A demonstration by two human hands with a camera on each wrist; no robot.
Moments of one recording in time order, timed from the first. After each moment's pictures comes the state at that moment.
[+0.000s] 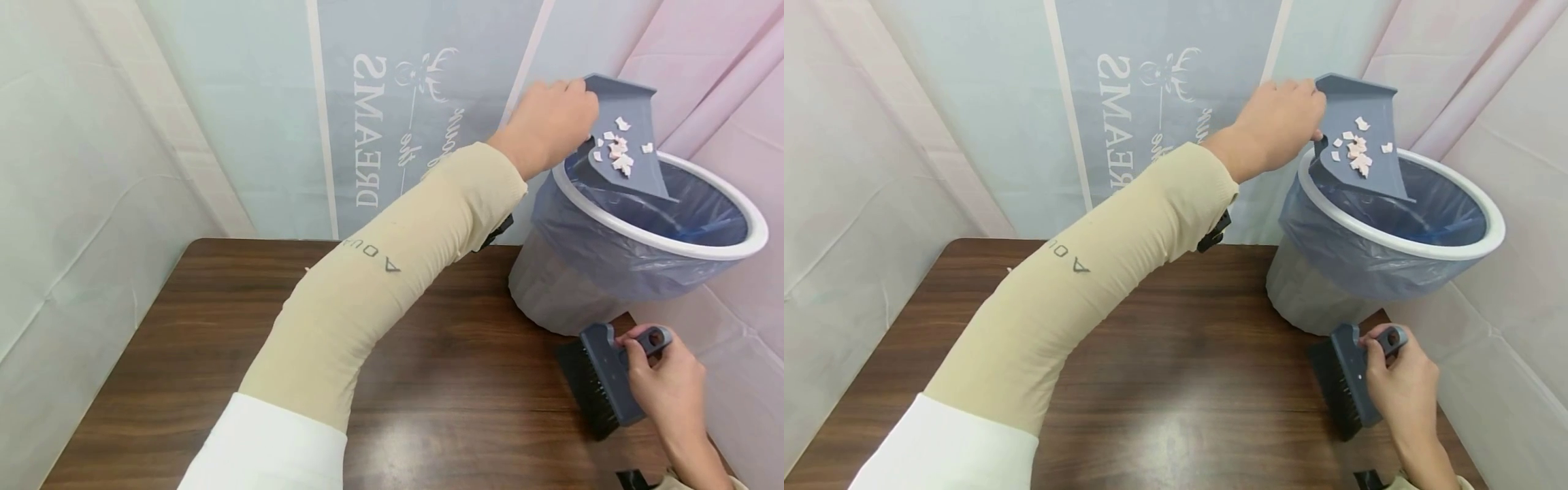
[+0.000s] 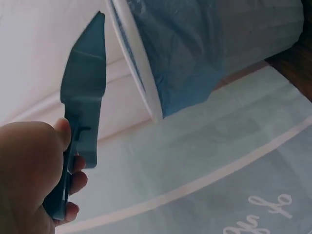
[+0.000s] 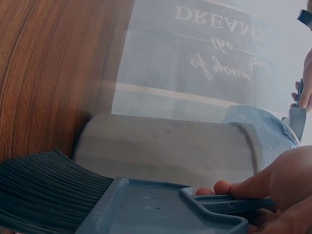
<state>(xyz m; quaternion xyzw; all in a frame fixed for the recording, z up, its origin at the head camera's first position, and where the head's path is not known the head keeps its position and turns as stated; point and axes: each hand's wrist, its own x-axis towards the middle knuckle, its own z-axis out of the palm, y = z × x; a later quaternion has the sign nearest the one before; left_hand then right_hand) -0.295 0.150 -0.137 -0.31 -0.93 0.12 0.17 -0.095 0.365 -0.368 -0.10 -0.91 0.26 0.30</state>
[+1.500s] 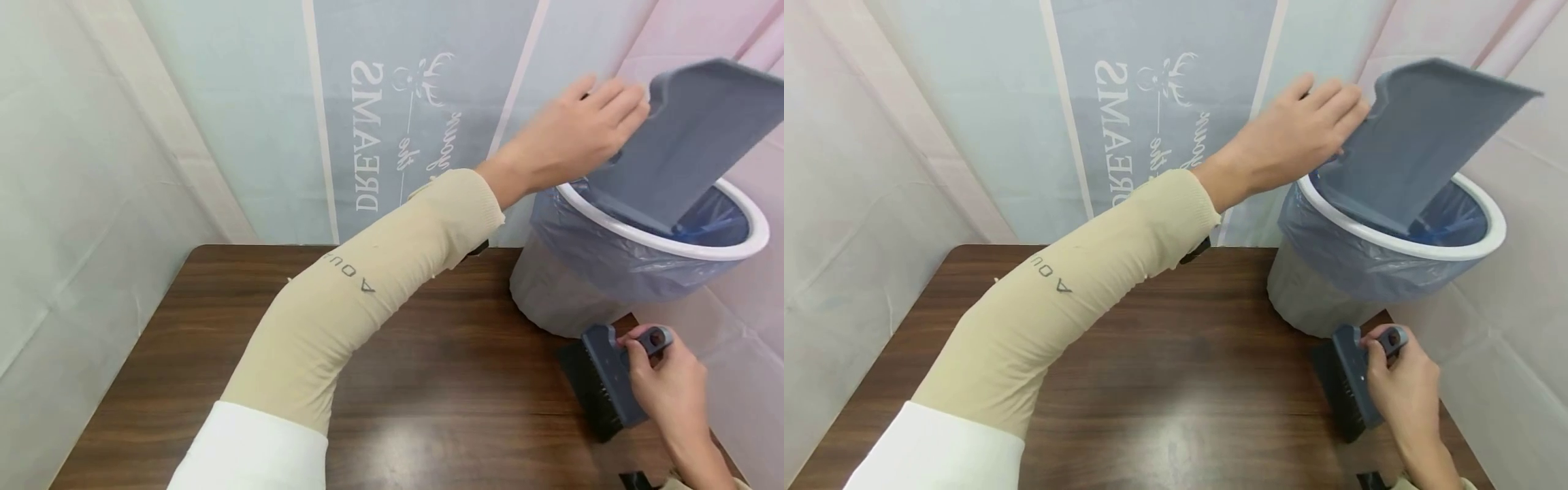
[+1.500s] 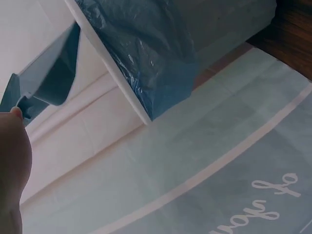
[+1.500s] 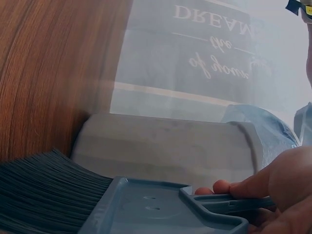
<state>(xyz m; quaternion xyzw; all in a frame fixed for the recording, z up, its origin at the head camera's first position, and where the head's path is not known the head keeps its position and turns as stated) -0.281 0.135 -0.158 -0.46 -0.79 0.12 0.39 -0.097 0.362 -0.372 -0.10 -0.92 0.26 0.29</state>
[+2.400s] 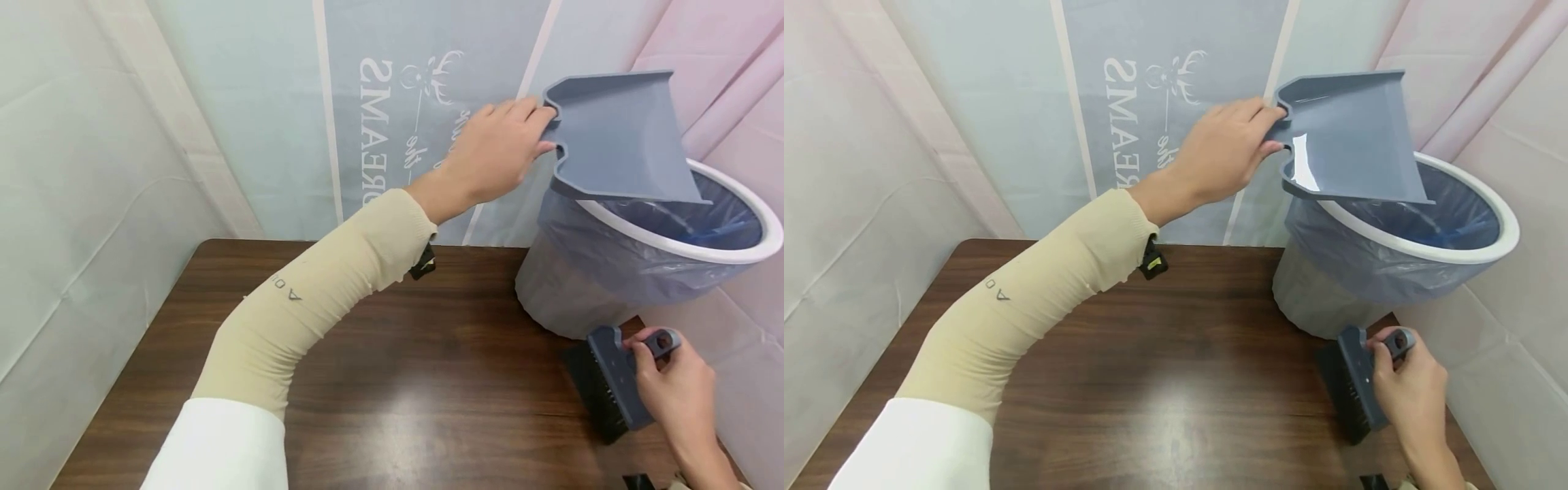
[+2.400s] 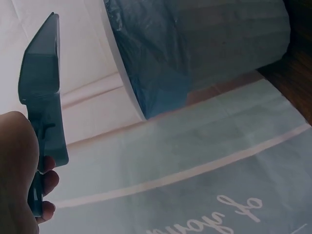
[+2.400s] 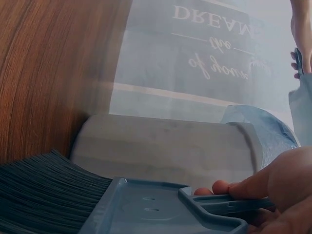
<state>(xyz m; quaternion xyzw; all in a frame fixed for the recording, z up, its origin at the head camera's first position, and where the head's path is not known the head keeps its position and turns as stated) -0.279 0.075 -0.179 -0.36 -0.89 0.00 0.27 -0.093 0.362 -0.371 -0.12 -0.92 0.26 0.28</state>
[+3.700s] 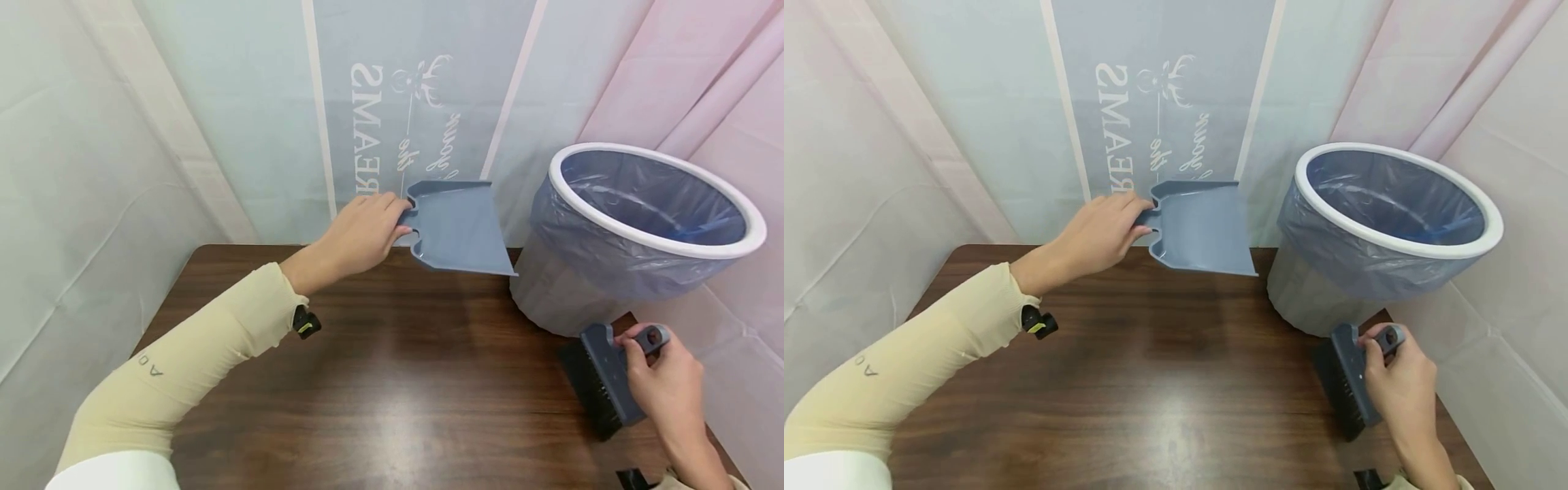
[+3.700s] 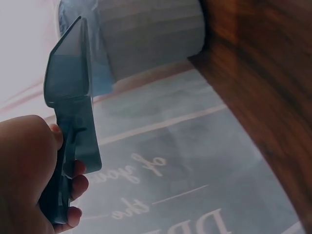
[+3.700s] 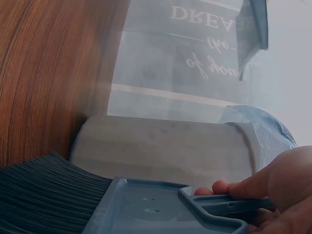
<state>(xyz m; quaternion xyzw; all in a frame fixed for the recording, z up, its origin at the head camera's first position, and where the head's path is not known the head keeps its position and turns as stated) -0.253 -0.067 -0.283 -0.38 -0.90 -0.07 0.22 -0.096 0.352 -0.375 -0.12 -0.91 0.26 0.29</state>
